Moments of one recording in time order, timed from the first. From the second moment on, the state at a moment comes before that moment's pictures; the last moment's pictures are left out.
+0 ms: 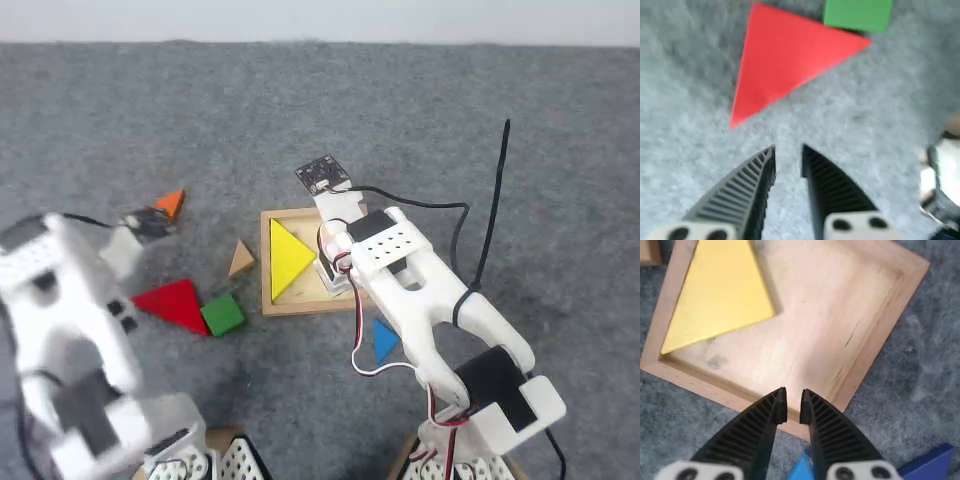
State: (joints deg) left arm -38.3 -12.1 39.7 79.2 -78.5; right arm -33.8 0.0 28.1 58.0 -0.4
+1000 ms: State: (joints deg) left arm -24.6 -0.7 36.7 59.7 -75.1; right arm -33.8 0.0 29.4 52.1 -0.4
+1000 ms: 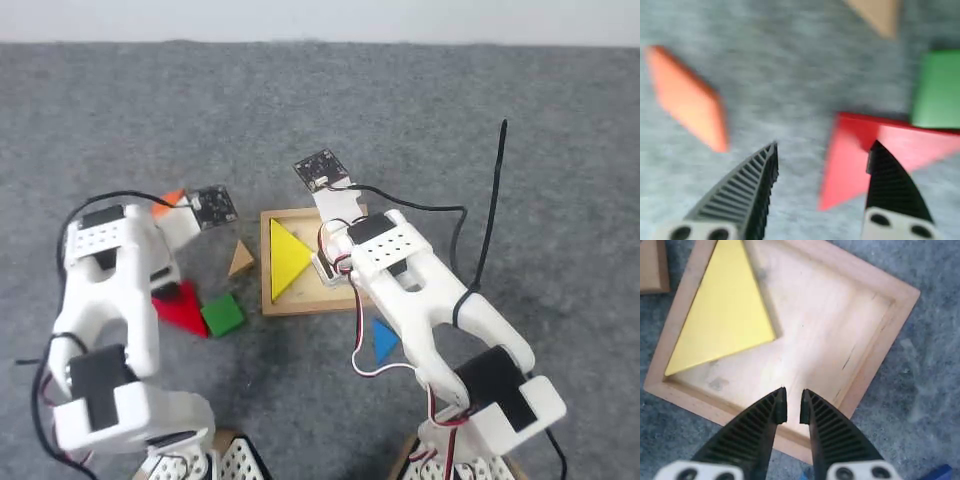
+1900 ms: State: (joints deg) left arm -24.0 -1.6 44.7 53.8 -101.0; right arm -33.8 0.0 29.4 52.1 -0.2
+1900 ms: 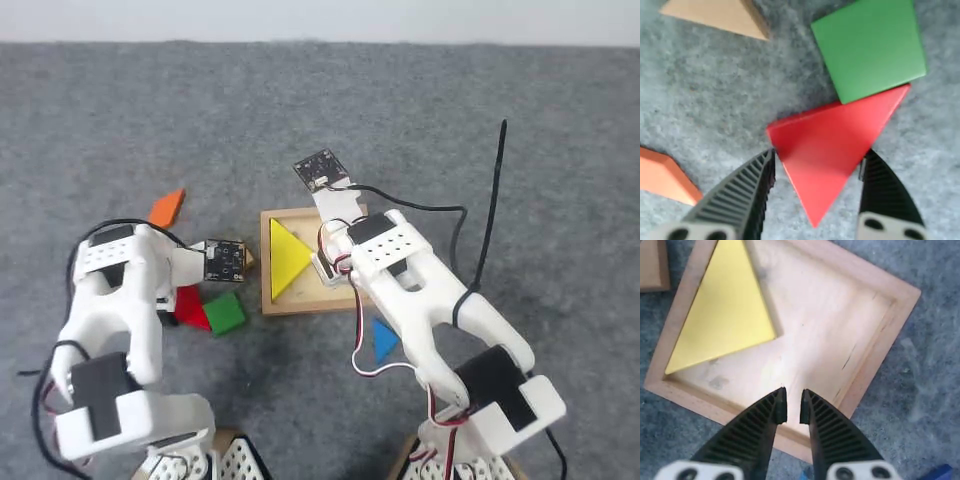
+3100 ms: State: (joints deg) left arm -18.4 0.8 30.8 63.3 -55.1; right arm -33.8 0.0 29.4 52.1 -0.2
